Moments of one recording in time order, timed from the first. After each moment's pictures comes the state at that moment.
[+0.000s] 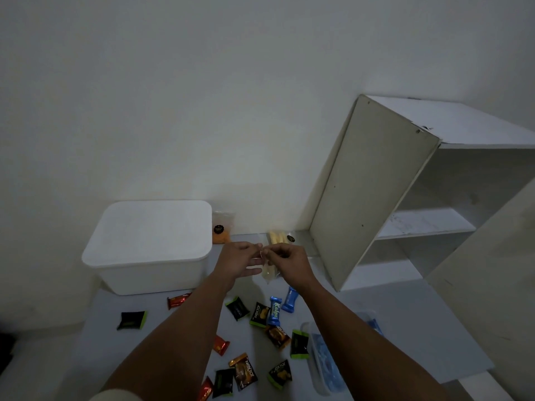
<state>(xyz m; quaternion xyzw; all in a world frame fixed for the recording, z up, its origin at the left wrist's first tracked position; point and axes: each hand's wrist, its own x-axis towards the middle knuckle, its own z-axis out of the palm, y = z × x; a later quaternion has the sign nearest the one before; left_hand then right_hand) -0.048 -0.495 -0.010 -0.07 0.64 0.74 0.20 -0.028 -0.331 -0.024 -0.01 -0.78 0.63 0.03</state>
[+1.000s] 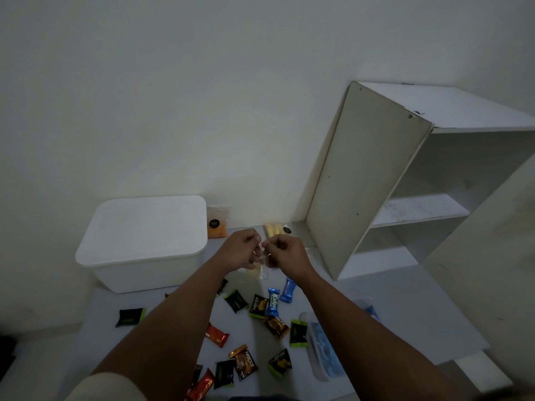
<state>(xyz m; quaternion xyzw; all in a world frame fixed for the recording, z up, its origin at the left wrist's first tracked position) -0.056 -0.491 0.002 0.05 0.77 0.60 0.22 -0.022 -0.331 -0.018 -0.05 -0.77 0.64 0.01</state>
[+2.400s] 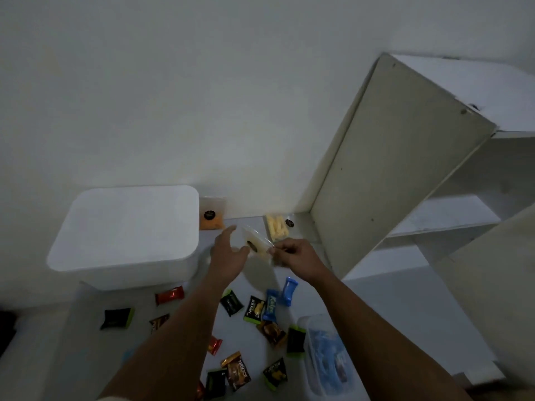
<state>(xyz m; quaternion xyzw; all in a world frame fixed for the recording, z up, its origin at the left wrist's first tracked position) -0.097 -0.480 -0.064 -0.09 0.81 0.57 0.09 -0.077 -0.281 -0.048 -0.03 -0.83 0.55 -0.08</state>
